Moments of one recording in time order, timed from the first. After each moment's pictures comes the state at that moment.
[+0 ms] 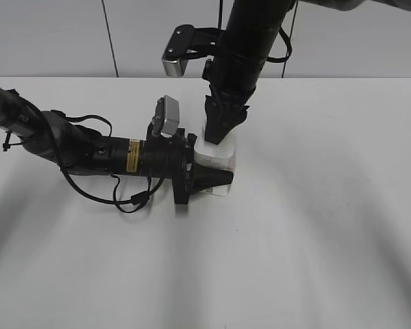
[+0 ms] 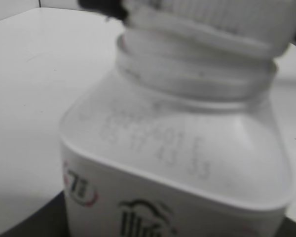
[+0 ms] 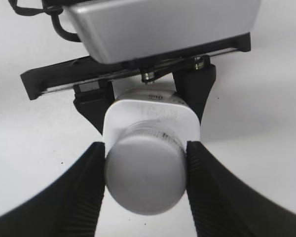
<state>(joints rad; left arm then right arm) -0.31 2.51 -1.42 1.44 -1.17 -0.66 0.53 2.22 -1.96 0.25 1.23 -1.04</state>
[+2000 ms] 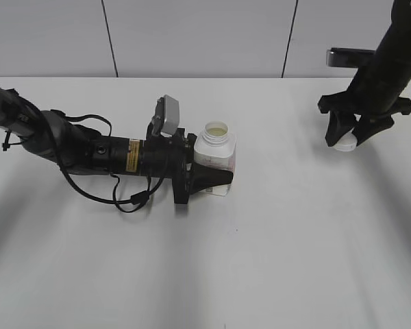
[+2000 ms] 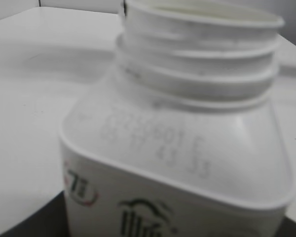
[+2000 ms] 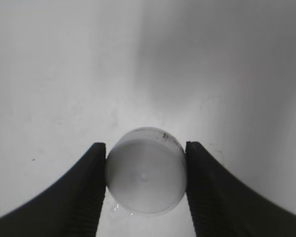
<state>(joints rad) -0.31 2.50 -1.42 1.44 -1.16 -0.67 0.09 2.13 -1.61 0.22 1.02 -0.20</state>
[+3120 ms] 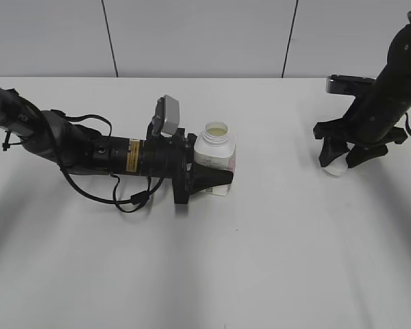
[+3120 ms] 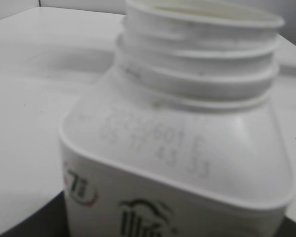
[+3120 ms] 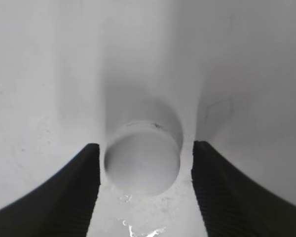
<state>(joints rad) -0.31 2.50 -1.42 1.44 -1.16 -0.67 0.08 2.13 -1.39 0.26 0.75 -0.19</state>
